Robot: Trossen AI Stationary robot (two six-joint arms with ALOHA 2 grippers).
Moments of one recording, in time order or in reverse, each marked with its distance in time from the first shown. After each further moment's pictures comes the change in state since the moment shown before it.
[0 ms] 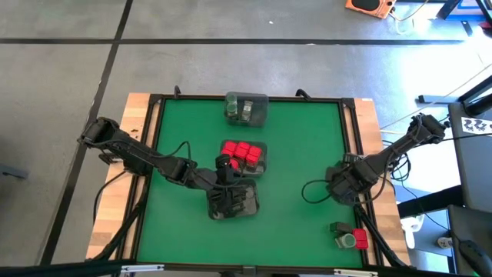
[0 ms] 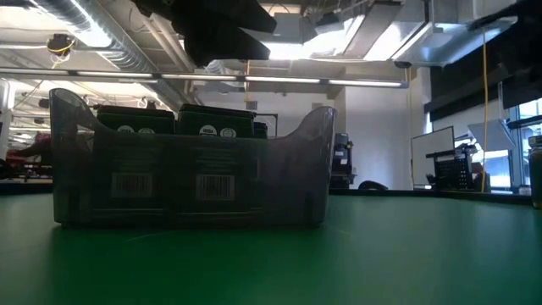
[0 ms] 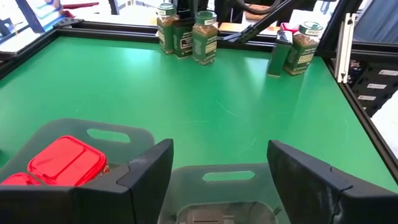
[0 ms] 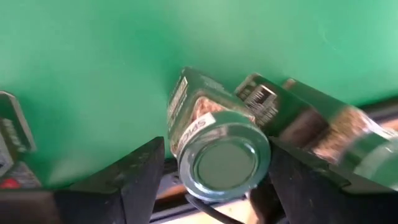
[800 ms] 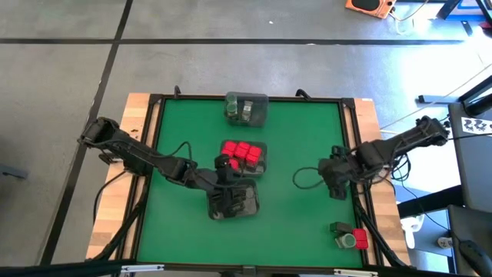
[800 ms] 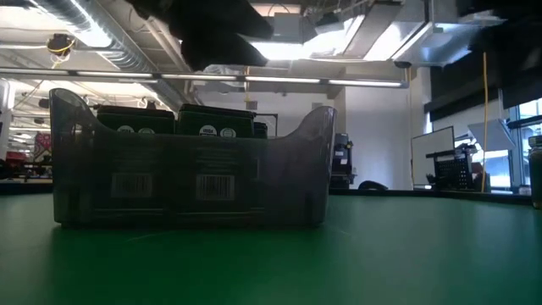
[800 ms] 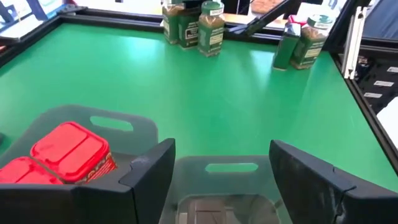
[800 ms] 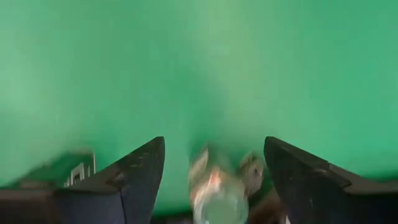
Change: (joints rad) left arm -0.001 0.000 0.000 -0.031 0.000 -0.038; right arm -0.171 -0.004 0.240 0.058 0.071 -0.253
